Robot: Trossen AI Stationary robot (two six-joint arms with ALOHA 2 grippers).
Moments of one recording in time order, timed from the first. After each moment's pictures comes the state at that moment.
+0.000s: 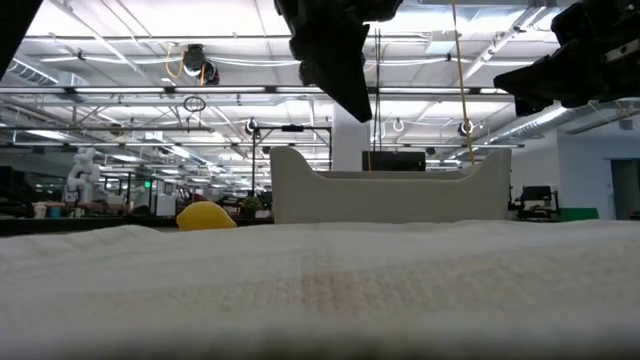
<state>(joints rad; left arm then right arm) -0.18 2.02 1.76 -0.82 -0.16 -0.16 0.11 0.26 0.06 0.13 0.08 -0.06</state>
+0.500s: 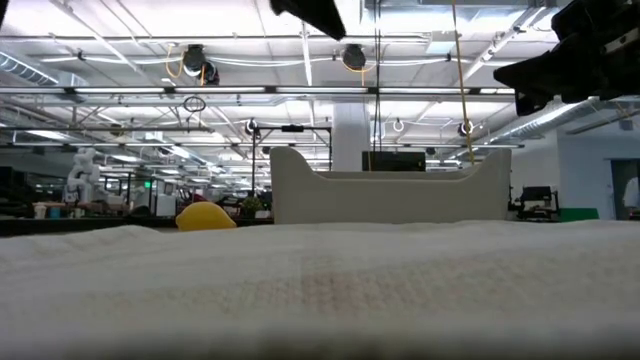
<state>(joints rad) -0.25 1.77 1.64 -0.77 -0.41 -0.09 0.11 0.25 0.06 0.15 0.08 -0.01</state>
